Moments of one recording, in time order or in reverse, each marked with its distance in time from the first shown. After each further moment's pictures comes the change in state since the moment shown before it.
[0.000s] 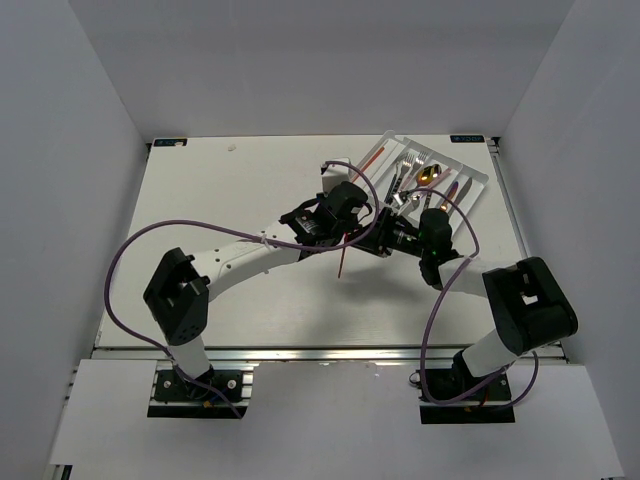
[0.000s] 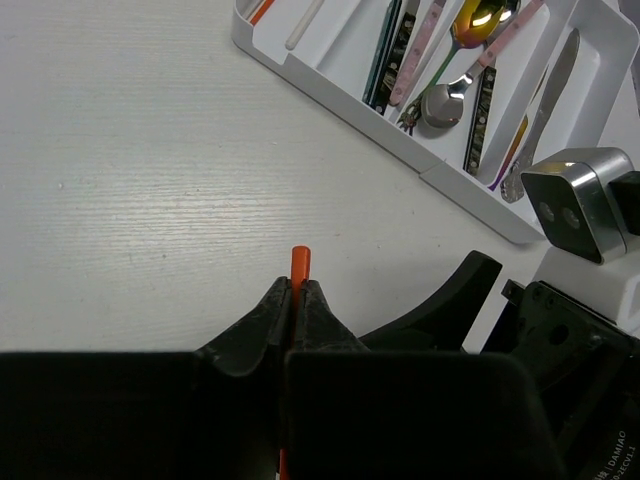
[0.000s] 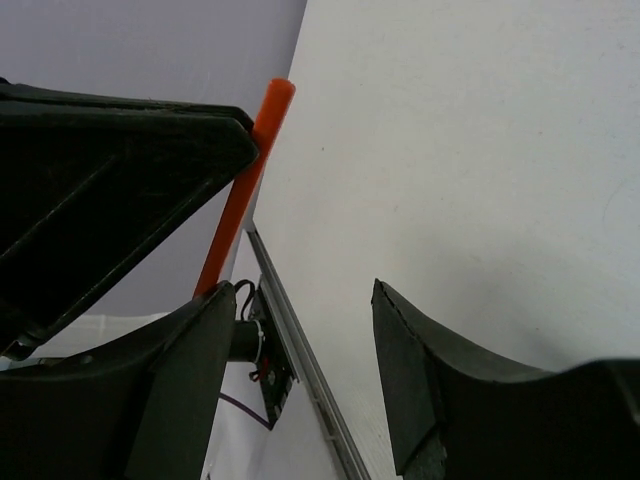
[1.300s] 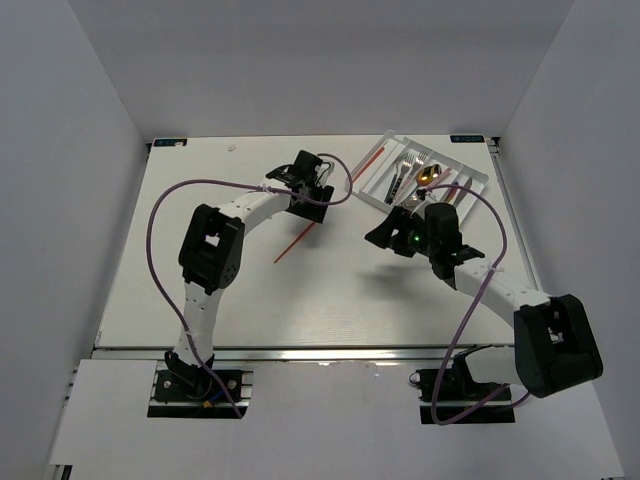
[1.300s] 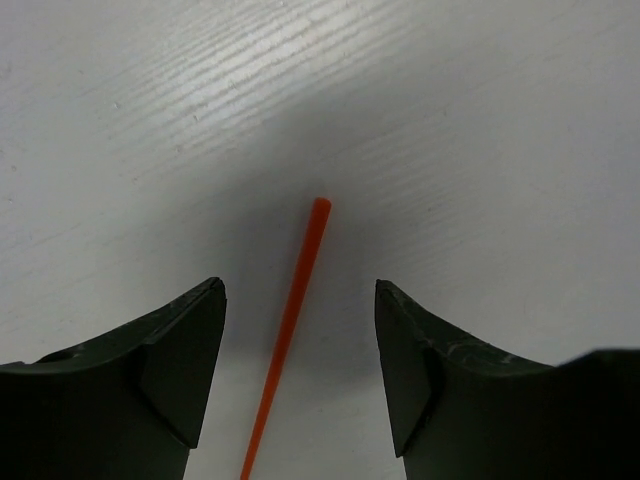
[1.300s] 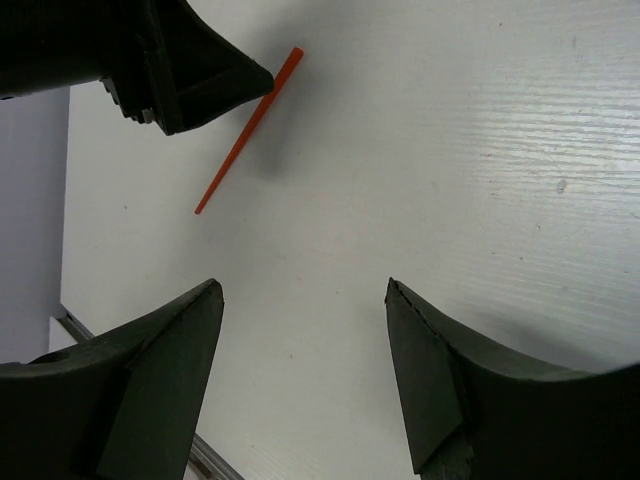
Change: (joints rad) left arm 0.402 0.417 0.288 -0.229 0.519 0.575; right arm -0.018 -0.221 0.083 -0.623 0.419 -0.325
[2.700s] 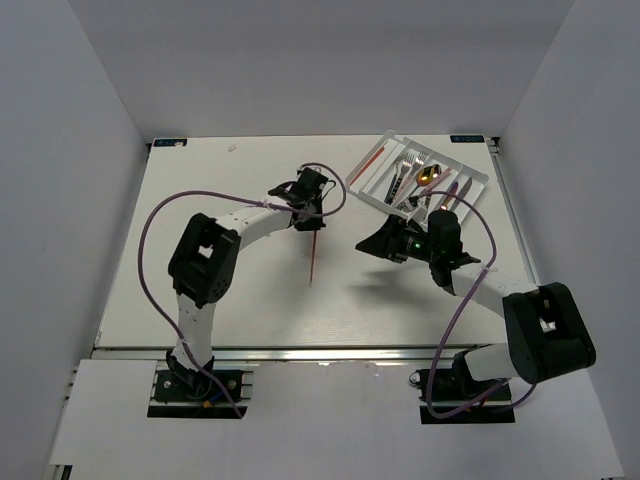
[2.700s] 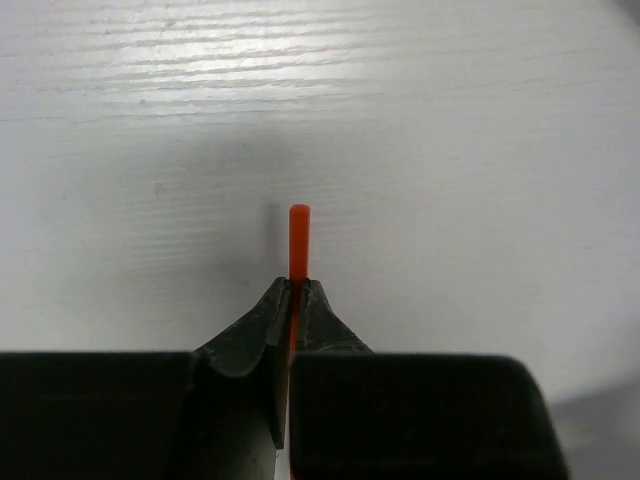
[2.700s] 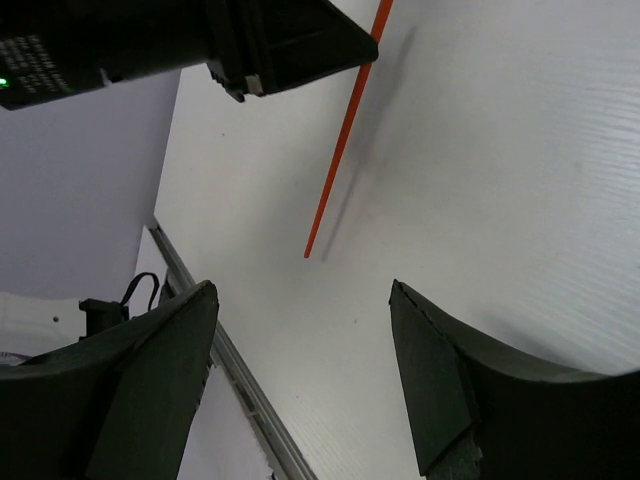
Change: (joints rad) left arm -0.081 -0.109 -0.221 0.105 -0.141 -0.405; right arm -0.034 0.046 -0.098 0.253 -0.321 0.044
